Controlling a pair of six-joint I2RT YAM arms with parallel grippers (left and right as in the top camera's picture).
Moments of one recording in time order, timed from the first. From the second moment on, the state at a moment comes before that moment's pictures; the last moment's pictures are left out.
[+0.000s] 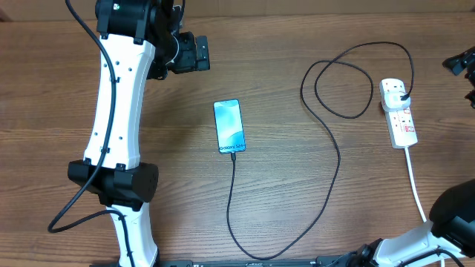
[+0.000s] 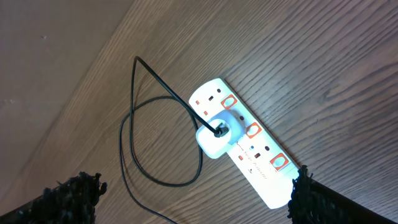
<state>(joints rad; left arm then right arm) -0.21 2.12 2.54 -1.69 0.12 -0.33 -0.64 1.84 1.87 -1.13 -0.43 0.23</state>
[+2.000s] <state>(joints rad) -0.21 2.12 2.54 -1.69 0.12 -0.33 -0.64 1.85 1.87 -1.14 -0.40 0.23</state>
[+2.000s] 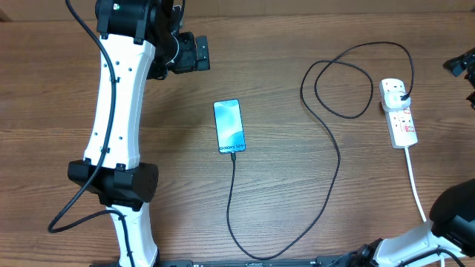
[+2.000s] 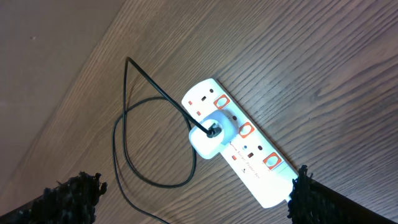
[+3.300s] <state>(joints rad) -0.21 2.12 2.54 -1.69 0.12 -0.33 -0.63 1.86 1.61 -0.81 -0.46 0.23</state>
